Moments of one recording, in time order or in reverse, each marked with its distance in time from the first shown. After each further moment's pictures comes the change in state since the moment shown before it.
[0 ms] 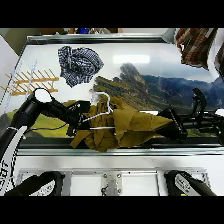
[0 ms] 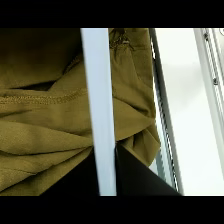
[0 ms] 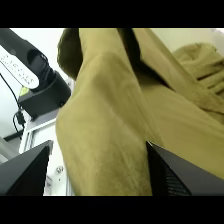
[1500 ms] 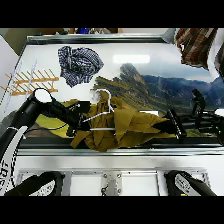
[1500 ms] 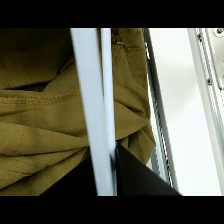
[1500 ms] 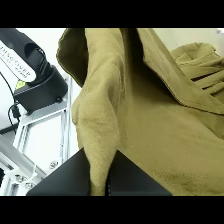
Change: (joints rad) left arm 0.000 -0.001 -0.001 -0.006 -0.006 -0.003; right arm 0.006 -0.005 0.000 -0.022 -0.005 -0.044
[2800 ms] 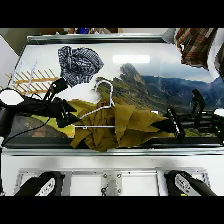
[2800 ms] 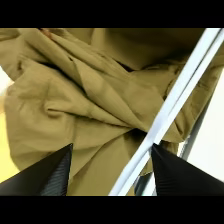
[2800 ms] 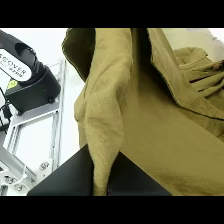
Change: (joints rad) left arm 0.208 0.190 0.001 0.010 0.112 -0.475; right arm 0.001 0.000 -0.001 0.003 -0.030 -0.034
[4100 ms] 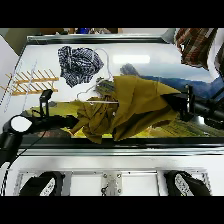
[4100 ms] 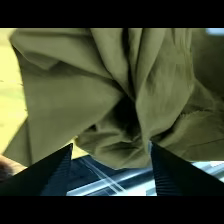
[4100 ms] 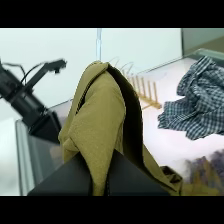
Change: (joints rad) left arm -0.046 0.206 -0.352 0.116 0.375 -0.844; right arm -0.002 0.170 0.068 0.393 -0.277 0.136
